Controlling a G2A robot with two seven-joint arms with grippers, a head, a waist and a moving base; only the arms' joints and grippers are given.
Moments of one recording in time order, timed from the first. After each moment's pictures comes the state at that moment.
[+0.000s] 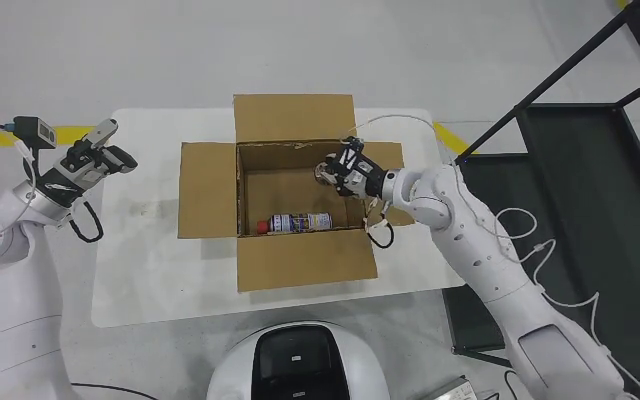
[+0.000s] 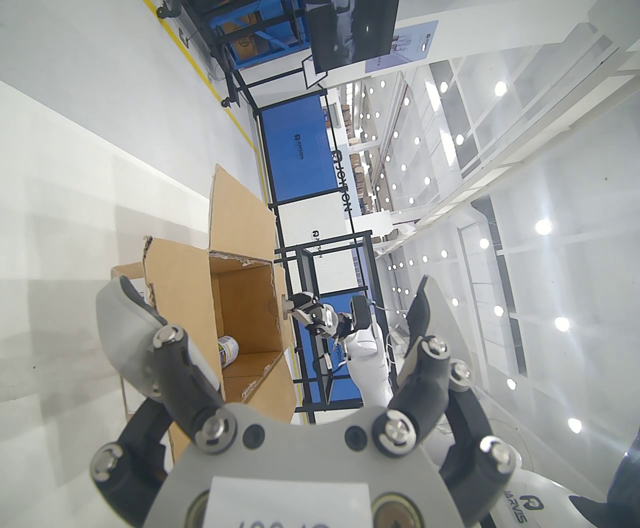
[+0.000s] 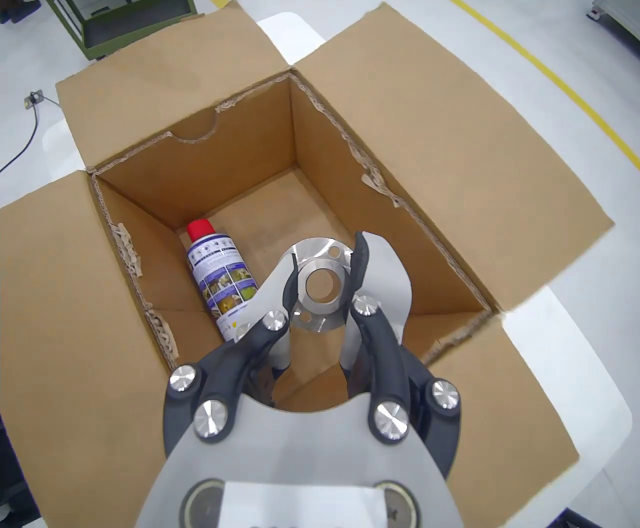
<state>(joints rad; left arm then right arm) 1.06 -1.16 -1.83 -1.38 -0.16 -0.14 -1.09 -0.93 -1.11 1.03 -1.45 -1.00 -0.62 0.45</state>
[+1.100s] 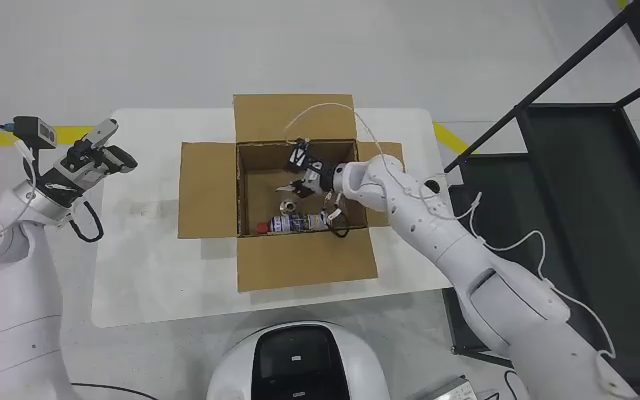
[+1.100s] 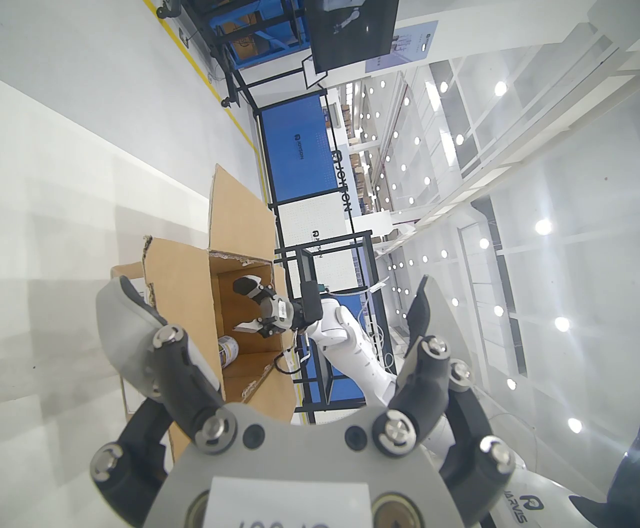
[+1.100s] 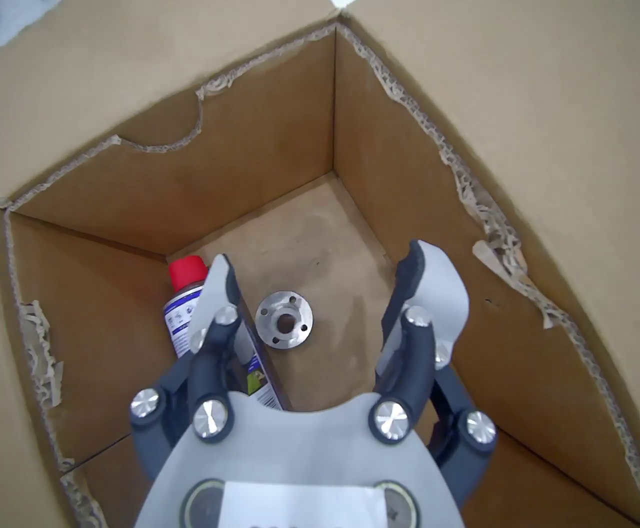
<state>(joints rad) 1.06 -1.16 -1.83 -1.38 -0.16 -0.14 -1.09 -0.62 -1.31 0.69 -0.91 -1.00 -0.64 0.18</state>
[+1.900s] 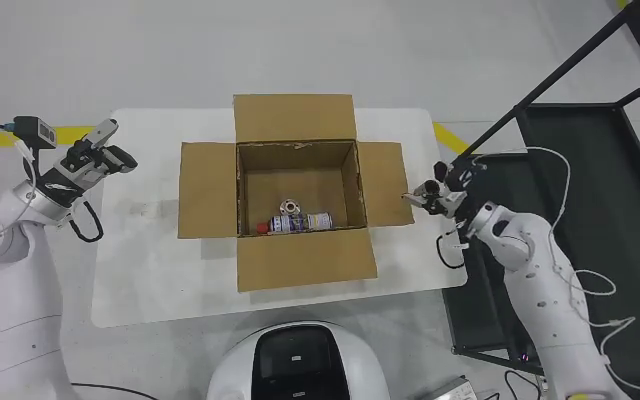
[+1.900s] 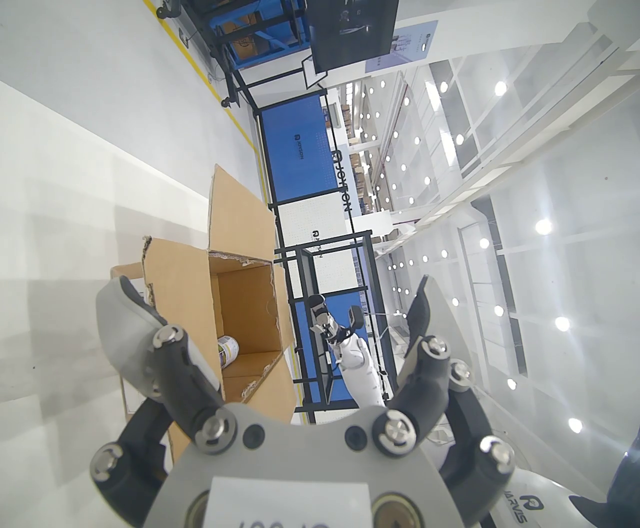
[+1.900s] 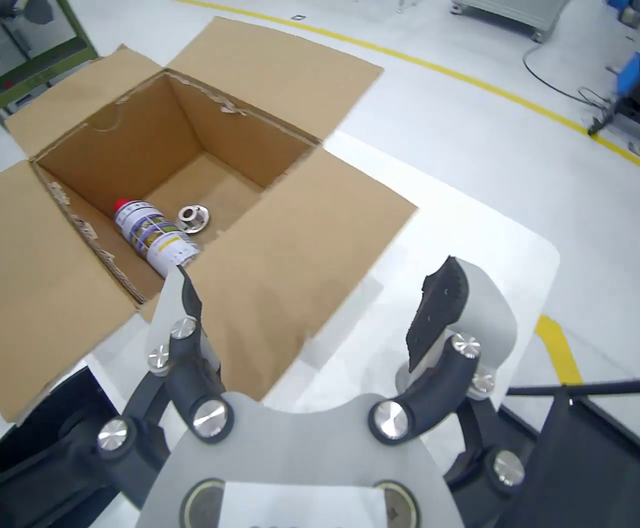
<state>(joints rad) 1.06 -1.16 -1.83 -1.38 -0.16 -0.14 -1.09 -1.38 -1.01 1.62 -1.41 -1.05 -0.76 0.12</state>
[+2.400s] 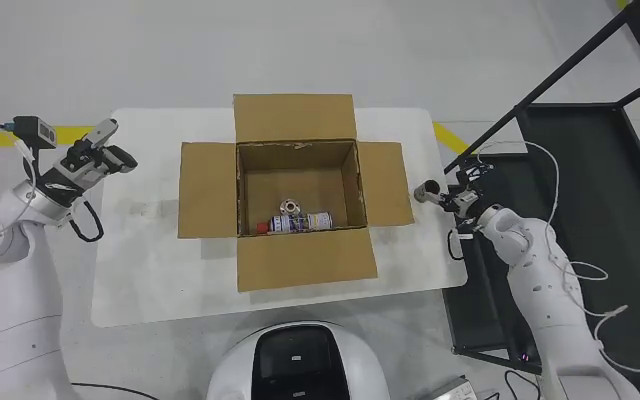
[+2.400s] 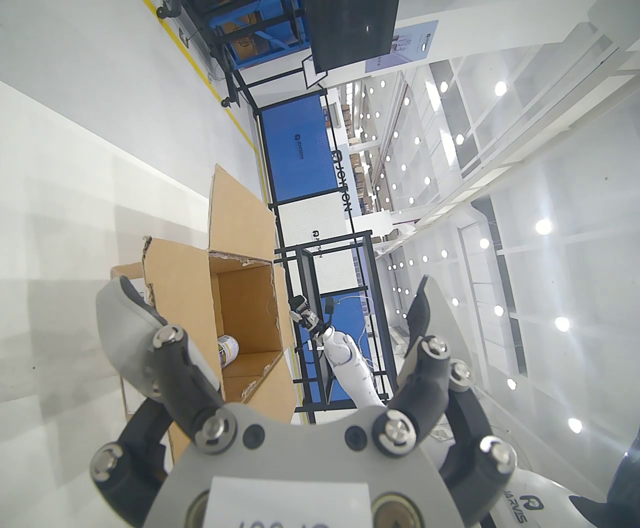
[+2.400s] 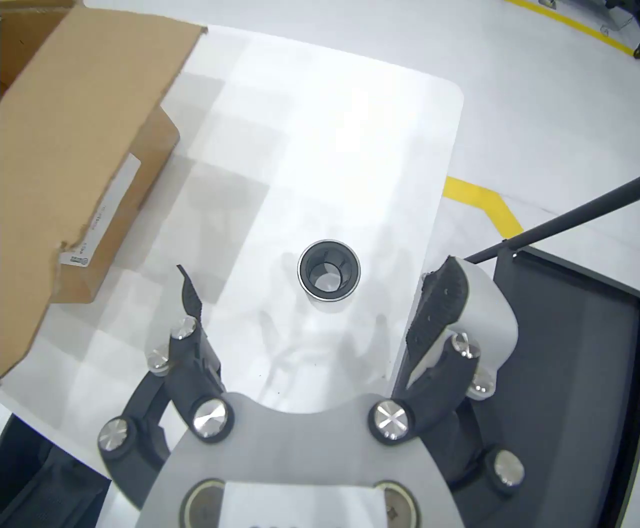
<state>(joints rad) 1.06 -1.16 -1.83 -1.38 -0.16 -0.14 -1.09 -1.22 -1.02 1.55 -1.08 -1.11 -0.61 0.18</state>
